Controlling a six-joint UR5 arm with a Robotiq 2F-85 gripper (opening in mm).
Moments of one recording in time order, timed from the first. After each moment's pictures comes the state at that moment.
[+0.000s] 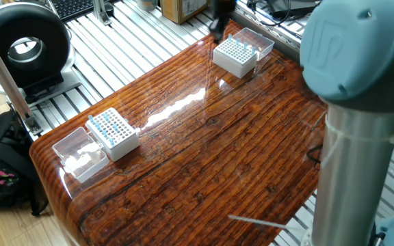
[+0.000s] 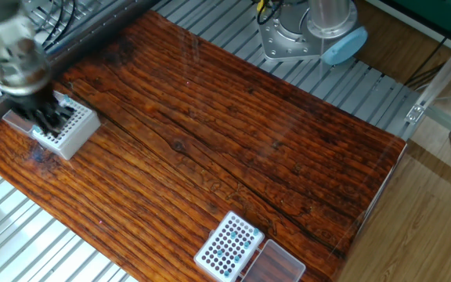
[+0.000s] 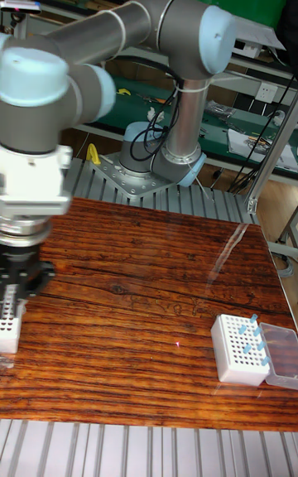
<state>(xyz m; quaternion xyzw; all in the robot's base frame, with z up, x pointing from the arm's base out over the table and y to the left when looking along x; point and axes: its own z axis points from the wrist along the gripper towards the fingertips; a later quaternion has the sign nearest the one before) 0.684 -0.215 0.089 -0.22 0.97 -0.03 0.05</state>
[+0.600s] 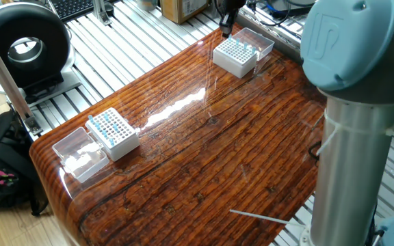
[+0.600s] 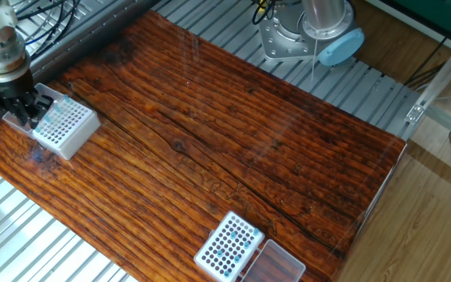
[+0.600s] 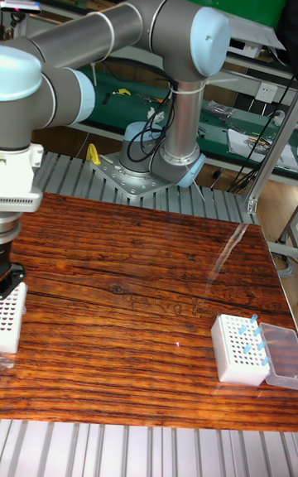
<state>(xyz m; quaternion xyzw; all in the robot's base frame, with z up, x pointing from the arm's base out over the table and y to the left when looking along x) 0.696 -0.243 0.085 -0.22 0.97 -0.04 0.07</state>
